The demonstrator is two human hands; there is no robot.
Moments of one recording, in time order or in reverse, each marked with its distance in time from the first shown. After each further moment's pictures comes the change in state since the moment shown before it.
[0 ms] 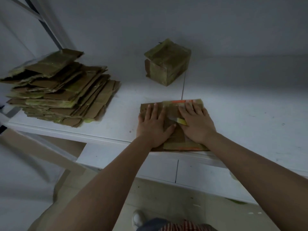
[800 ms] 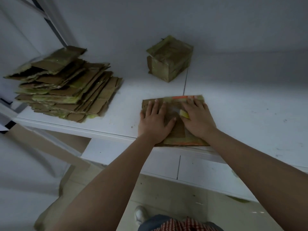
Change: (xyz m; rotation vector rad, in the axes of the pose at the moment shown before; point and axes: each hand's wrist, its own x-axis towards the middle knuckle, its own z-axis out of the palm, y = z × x) left_hand -0.006 0.003 0.002 -0.083 0.103 -0.044; right_hand 0.000 0.001 0.004 0.253 0.172 -0.031
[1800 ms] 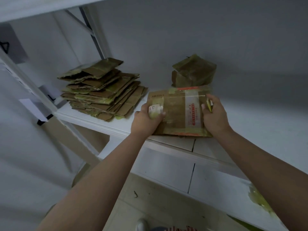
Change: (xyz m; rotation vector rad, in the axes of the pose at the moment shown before) left_hand -0.037 -0.049 -0.073 -0.515 0.232 -0.422; right_hand 0.001 -0.050 -0.042 0.729 0.318 0.154
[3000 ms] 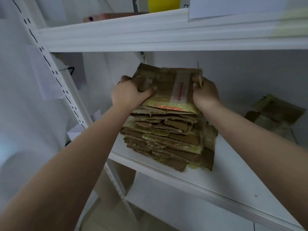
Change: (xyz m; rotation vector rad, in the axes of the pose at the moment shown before) left_hand 0.238 -0.135 -0.298 0.430 0.398 0.276; right_hand 0.120 -0.248 0.287 -0.086 0.012 -0.073
